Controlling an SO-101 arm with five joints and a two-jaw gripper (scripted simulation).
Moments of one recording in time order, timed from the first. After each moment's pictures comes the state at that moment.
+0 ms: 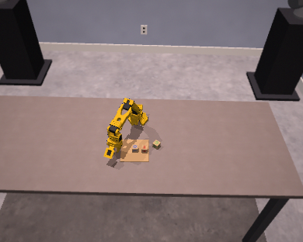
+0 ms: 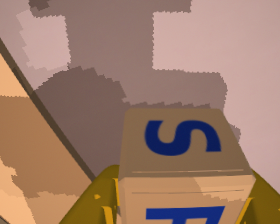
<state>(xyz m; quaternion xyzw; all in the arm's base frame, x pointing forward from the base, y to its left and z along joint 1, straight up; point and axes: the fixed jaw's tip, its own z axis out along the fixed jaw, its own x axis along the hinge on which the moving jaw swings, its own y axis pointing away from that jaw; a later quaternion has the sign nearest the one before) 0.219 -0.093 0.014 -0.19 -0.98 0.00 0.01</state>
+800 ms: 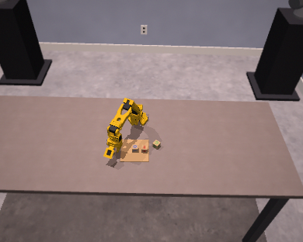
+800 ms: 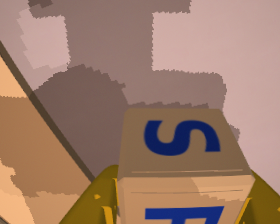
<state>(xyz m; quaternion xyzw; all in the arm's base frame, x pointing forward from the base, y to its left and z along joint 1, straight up) 0.219 -0.093 0.014 -0.19 -0.98 0.00 0.01</state>
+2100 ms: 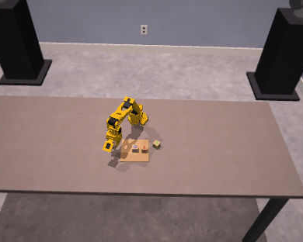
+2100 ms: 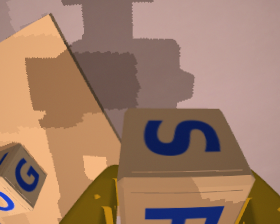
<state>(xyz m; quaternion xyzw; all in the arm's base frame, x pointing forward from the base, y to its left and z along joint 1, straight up) 0.220 -0.094 0.062 -0.19 -0.98 0.00 0.00</state>
